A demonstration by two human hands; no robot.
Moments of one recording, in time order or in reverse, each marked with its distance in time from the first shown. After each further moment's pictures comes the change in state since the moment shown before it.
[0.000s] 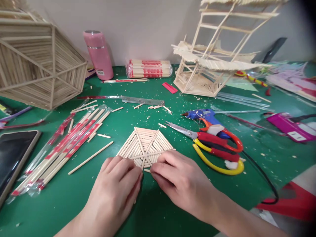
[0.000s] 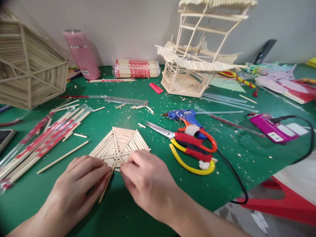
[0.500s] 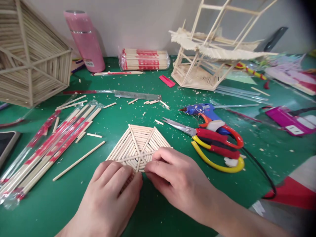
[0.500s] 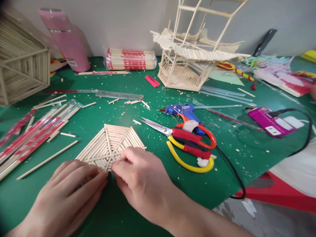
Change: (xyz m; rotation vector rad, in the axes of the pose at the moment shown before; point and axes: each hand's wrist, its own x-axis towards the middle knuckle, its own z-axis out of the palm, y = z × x) left_hand 0.004 0.001 0.004 0.179 0.029 0.197; right_hand 0.005 0.002 0.000 0.059 -0.037 0.071
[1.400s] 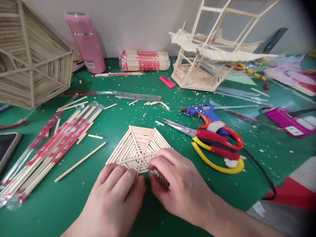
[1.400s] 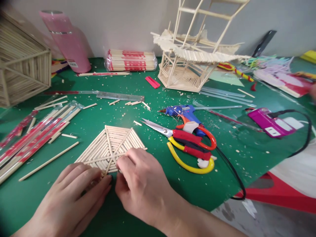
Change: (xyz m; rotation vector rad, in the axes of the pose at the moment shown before) left_hand 0.006 0.005 -0.005 0.109 -0.078 0.012; right_hand -0.001 -0.006 0.009 -0.019 0.110 0.056
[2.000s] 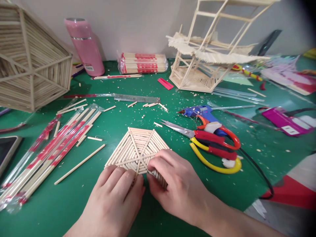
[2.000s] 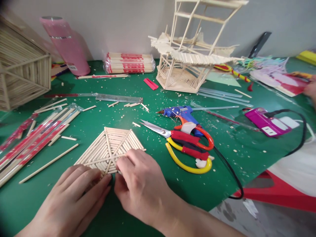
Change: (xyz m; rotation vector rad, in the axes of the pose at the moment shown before) left_hand -0.004 -0.001 0.000 -0.075 -0.044 -0.020; right_hand -0.001 0.001 0.000 -0.001 0.019 0.014
